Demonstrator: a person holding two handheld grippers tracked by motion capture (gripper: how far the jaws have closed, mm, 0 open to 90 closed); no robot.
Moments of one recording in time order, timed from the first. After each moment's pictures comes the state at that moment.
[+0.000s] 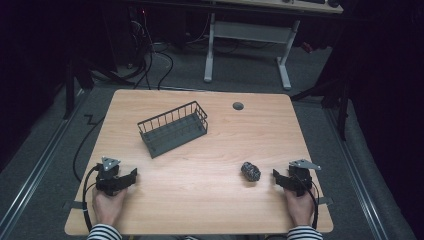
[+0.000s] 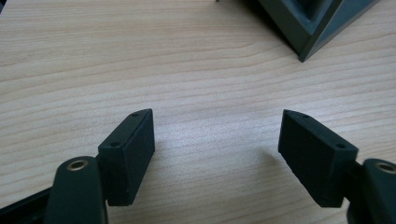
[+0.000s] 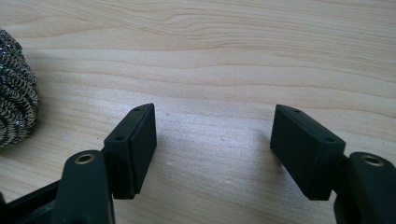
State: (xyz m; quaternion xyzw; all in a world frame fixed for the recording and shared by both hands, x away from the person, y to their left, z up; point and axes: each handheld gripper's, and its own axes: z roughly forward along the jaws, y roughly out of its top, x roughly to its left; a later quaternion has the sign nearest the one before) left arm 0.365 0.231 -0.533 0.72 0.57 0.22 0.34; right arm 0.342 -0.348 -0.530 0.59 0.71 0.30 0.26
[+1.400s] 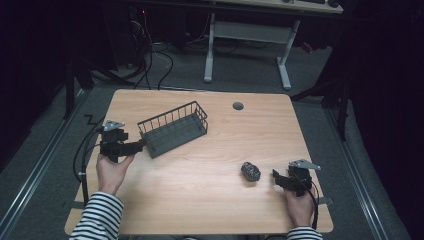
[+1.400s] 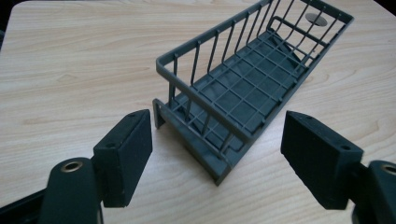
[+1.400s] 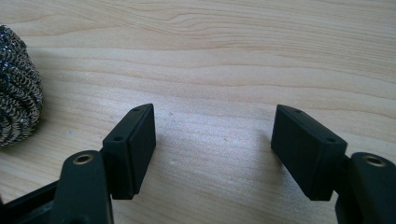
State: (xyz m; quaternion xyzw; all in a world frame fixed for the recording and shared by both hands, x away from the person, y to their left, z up) left arm 0.426 0.202 -0.432 0.73 0.53 0.19 0.39; right arm 0.343 -0.348 -0.530 0.58 0.71 0.30 0.26
